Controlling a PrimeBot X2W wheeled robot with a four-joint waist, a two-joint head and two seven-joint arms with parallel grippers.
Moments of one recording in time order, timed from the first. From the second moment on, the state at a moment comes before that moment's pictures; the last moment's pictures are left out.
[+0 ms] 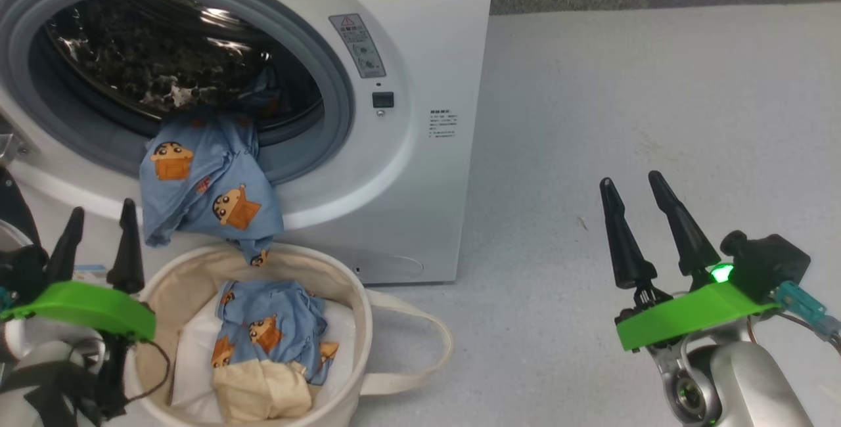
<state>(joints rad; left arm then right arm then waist) -0.51 0.49 -0.44 0.55 -0.89 0.00 -0.25 -0.20 -0.09 0.12 0.06 0.33 0.13 -0.14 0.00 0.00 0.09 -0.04</state>
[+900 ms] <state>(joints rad) -0.10 0.40 -0.26 0.19 -0.65 0.08 -0.25 -0.15 -0.11 0.14 0.09 0.39 0.13 -0.15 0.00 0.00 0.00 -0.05</state>
